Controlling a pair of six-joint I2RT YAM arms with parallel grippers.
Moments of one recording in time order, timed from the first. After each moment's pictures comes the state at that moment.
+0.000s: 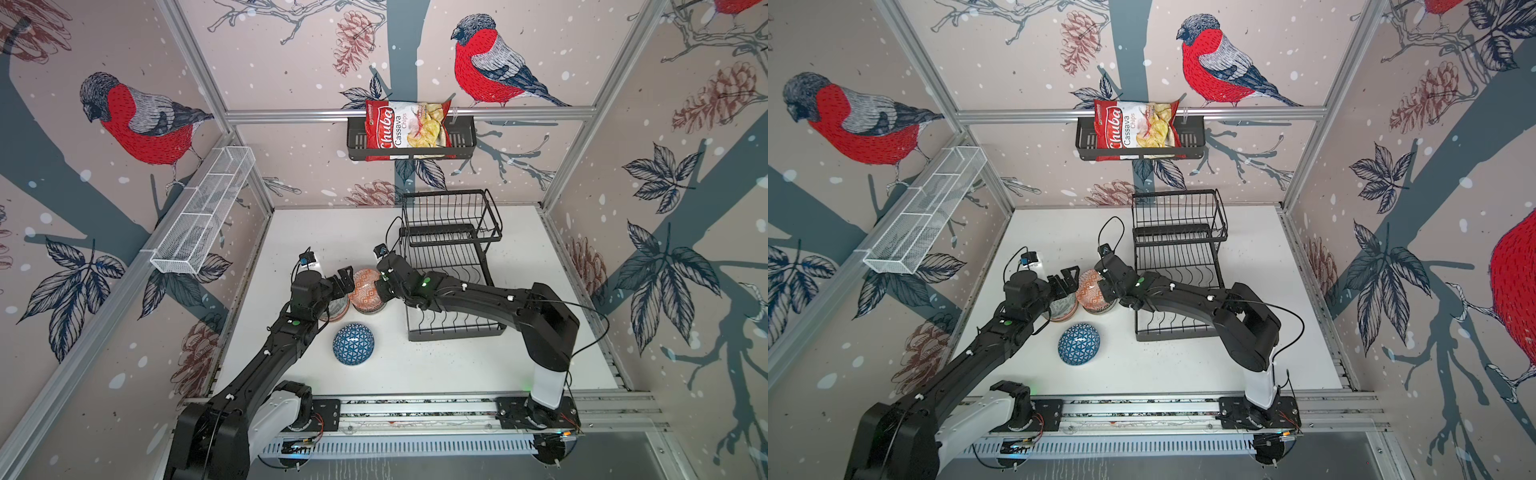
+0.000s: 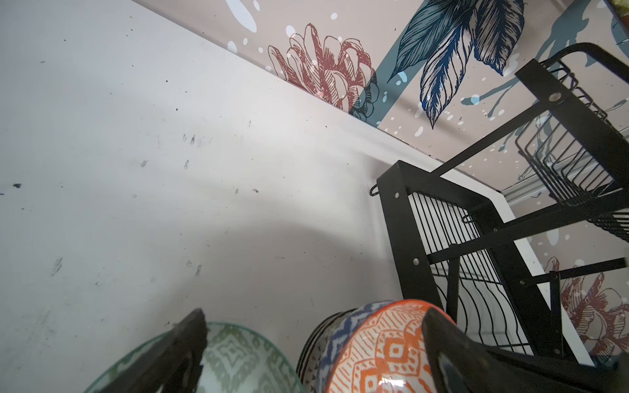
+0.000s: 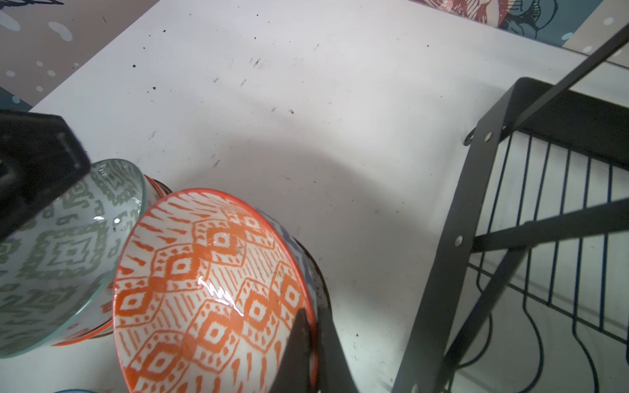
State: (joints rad) left arm -0.24 1.00 0.47 0.11 0.02 -0.54; right arm 1.05 1.88 1.38 -0.25 0.25 0.29
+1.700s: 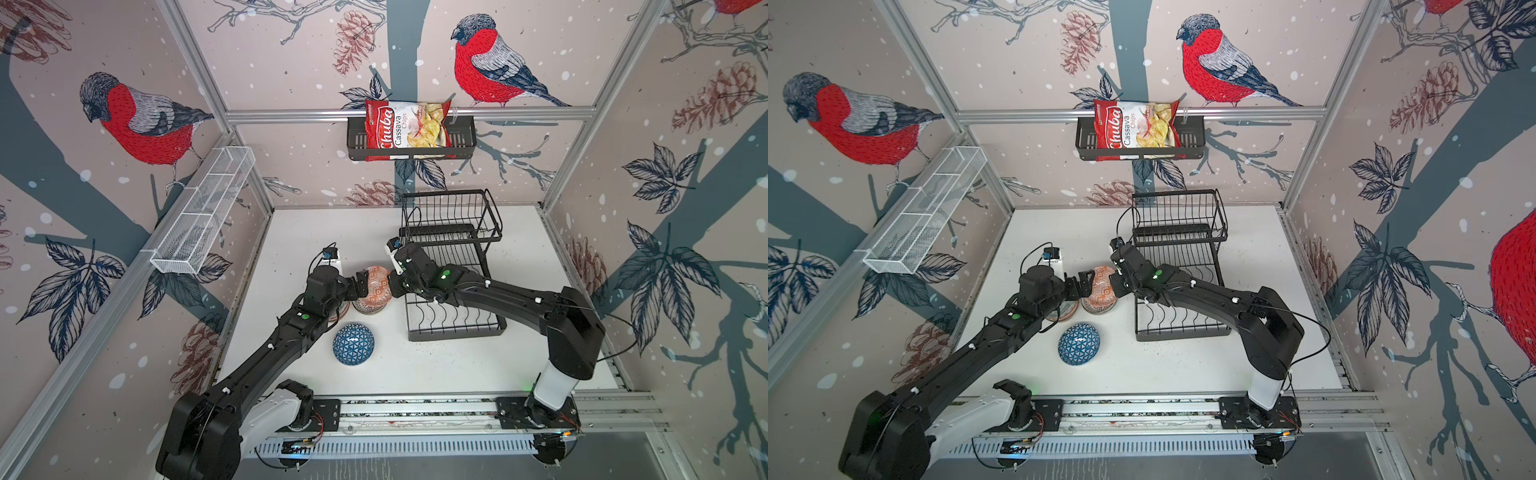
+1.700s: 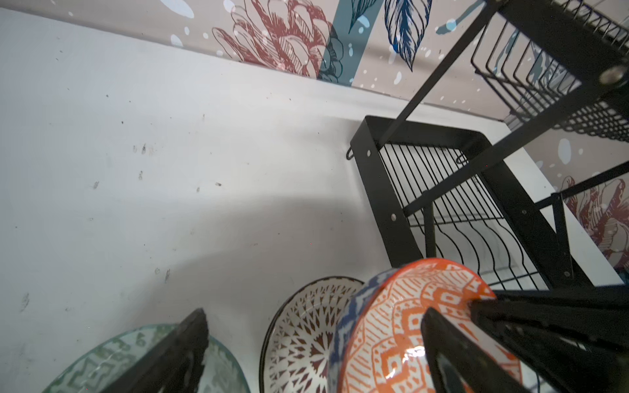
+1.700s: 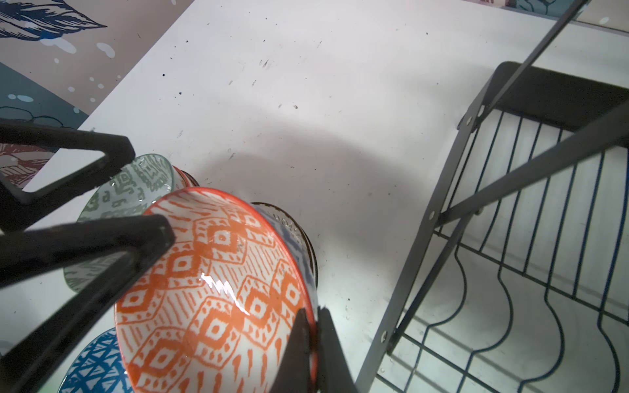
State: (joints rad) left arm -0.40 1.03 0.58 -0.04 -0.04 -0.39; right arm 0.98 1.74 1.32 -0.32 0.11 0.31
